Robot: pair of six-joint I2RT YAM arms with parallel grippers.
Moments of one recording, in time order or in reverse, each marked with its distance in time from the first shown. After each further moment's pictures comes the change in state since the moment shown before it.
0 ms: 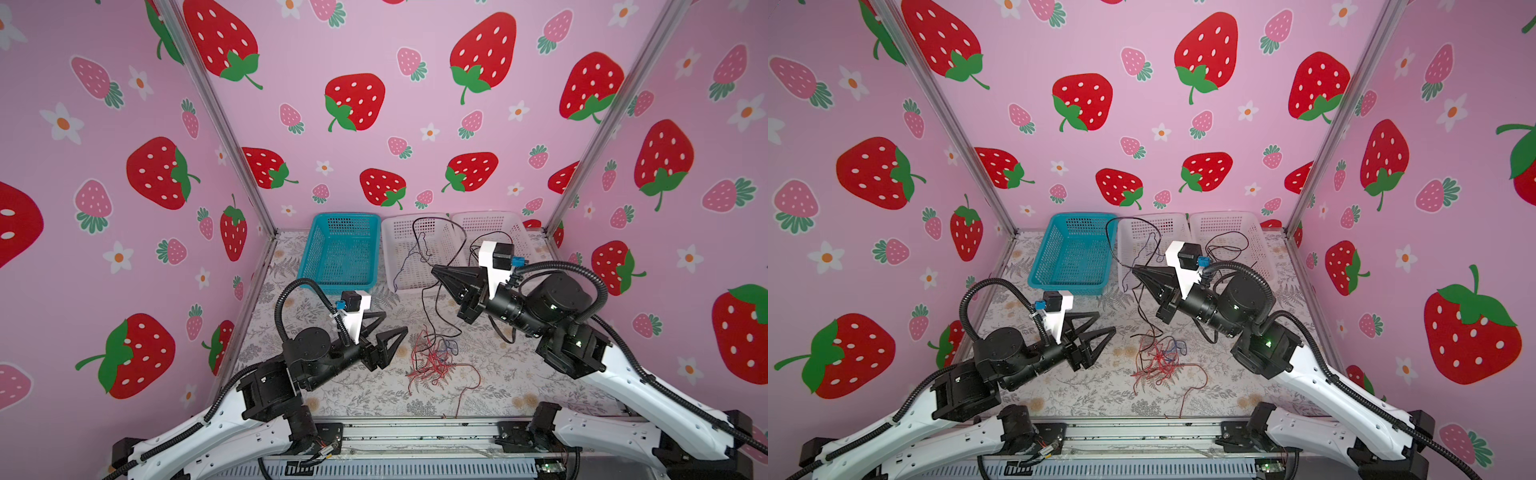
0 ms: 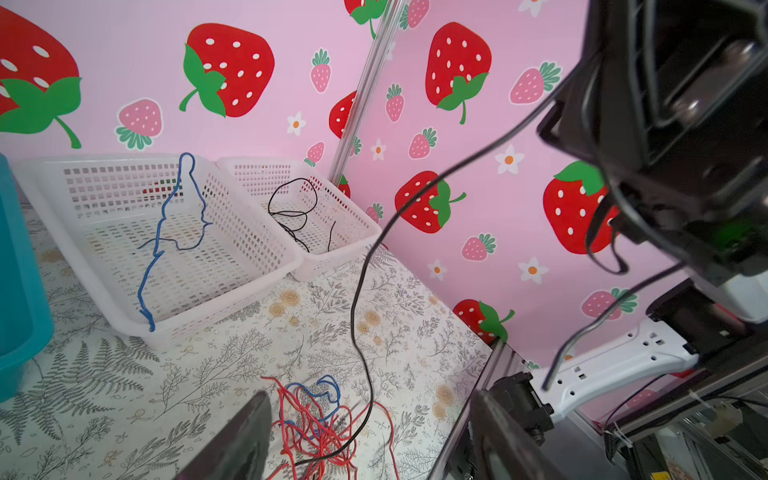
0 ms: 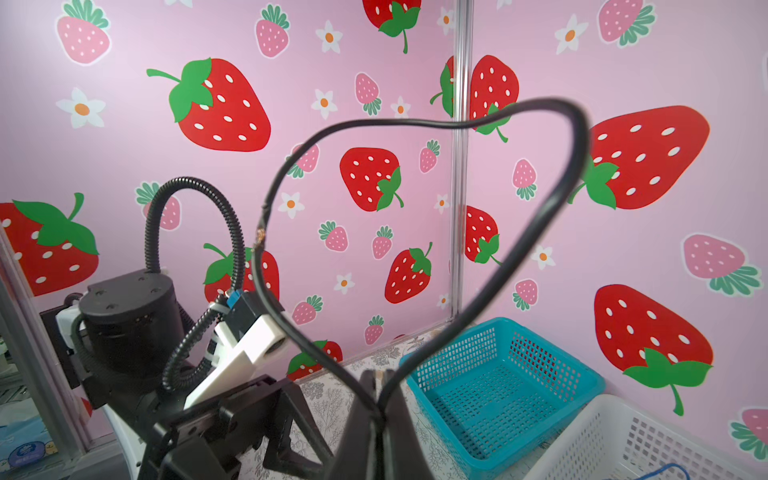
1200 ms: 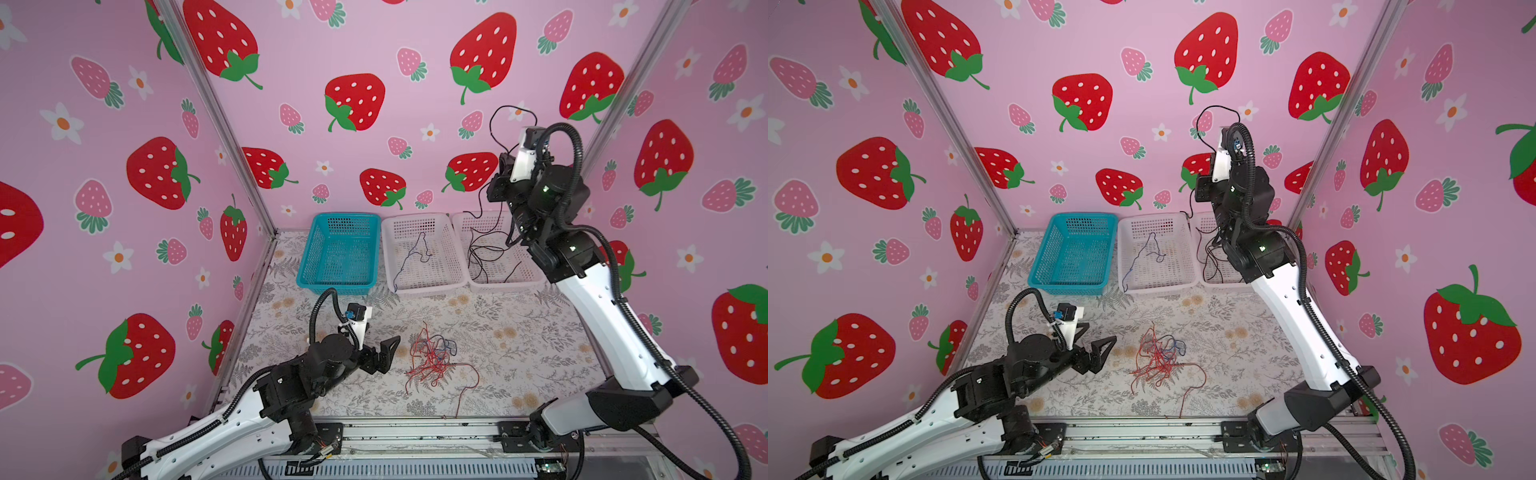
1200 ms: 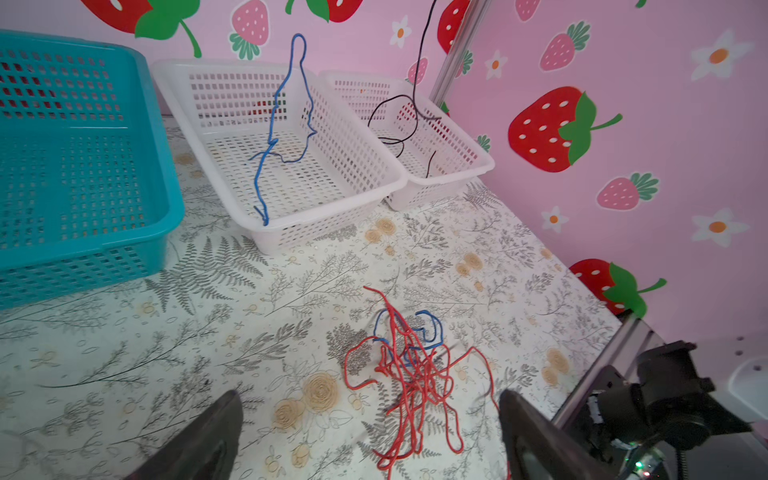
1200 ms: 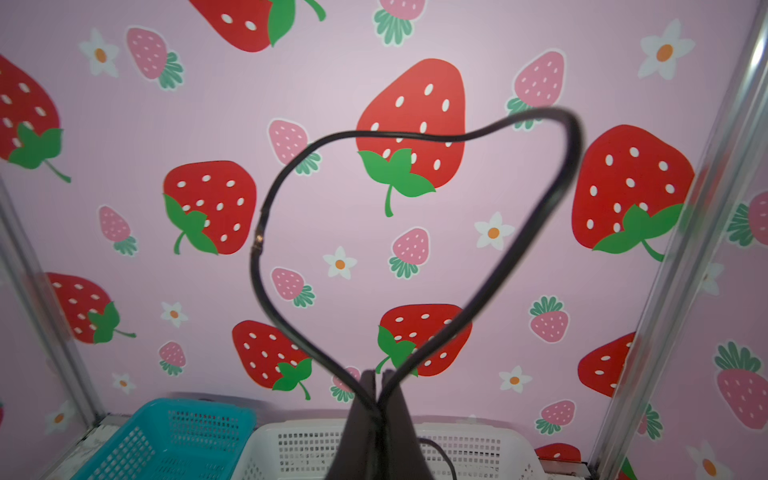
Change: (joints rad) left arm 0.034 -0.010 -0.133 -0.136 -0.184 -0.003; right arm -0.481 0.515 0.703 -0.251 0.588 -0.107
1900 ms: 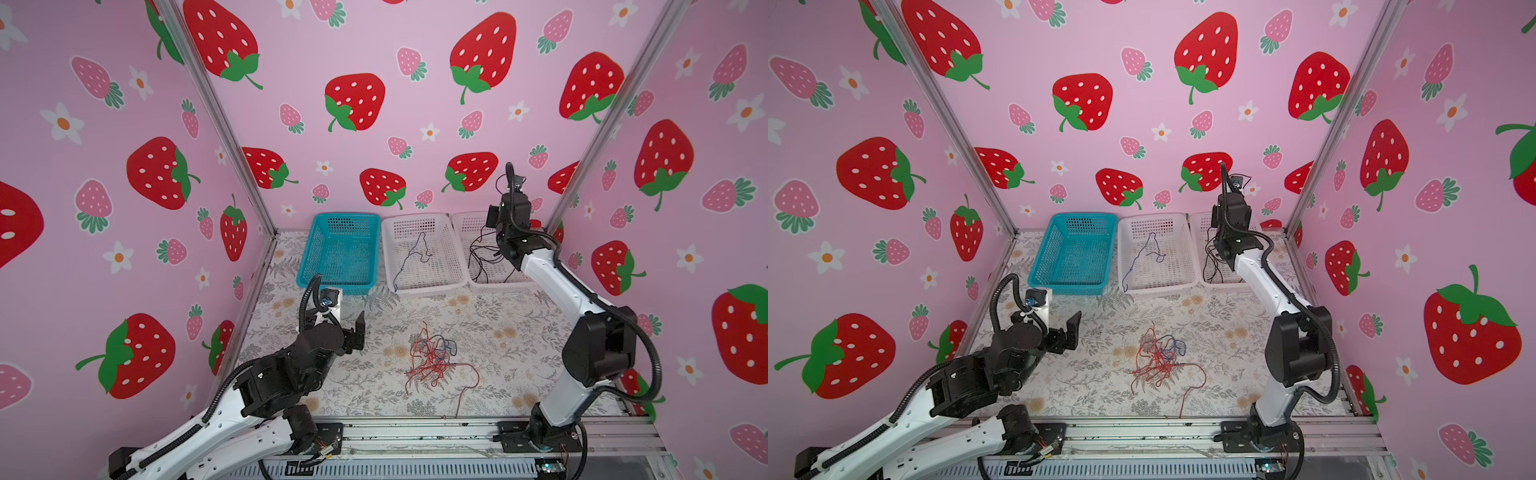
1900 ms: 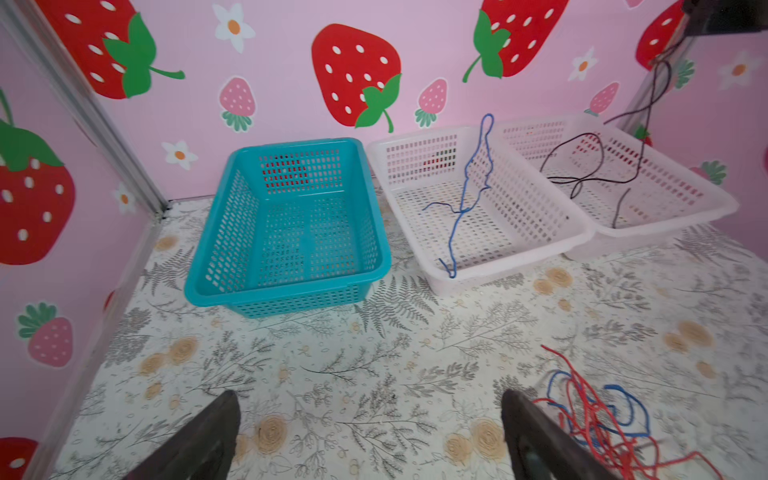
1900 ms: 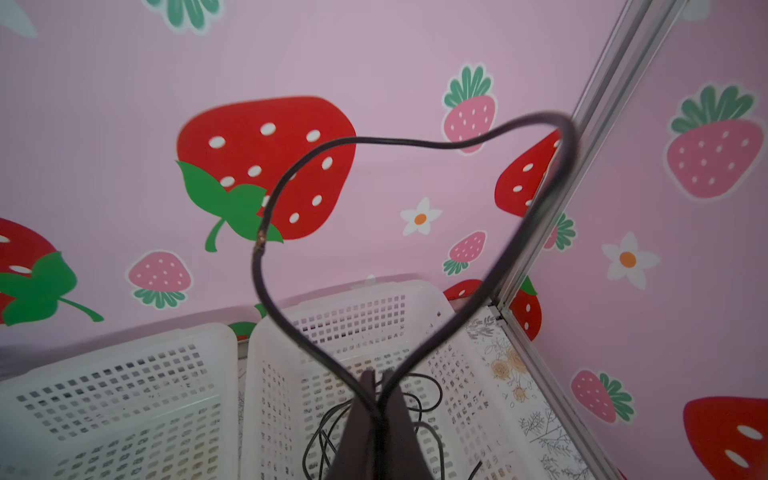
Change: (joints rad) left arm 0.071 0.019 0.184 -0.265 -0.430 0.115; right arm -0.228 0.258 -0.342 0.167 0.084 0.121
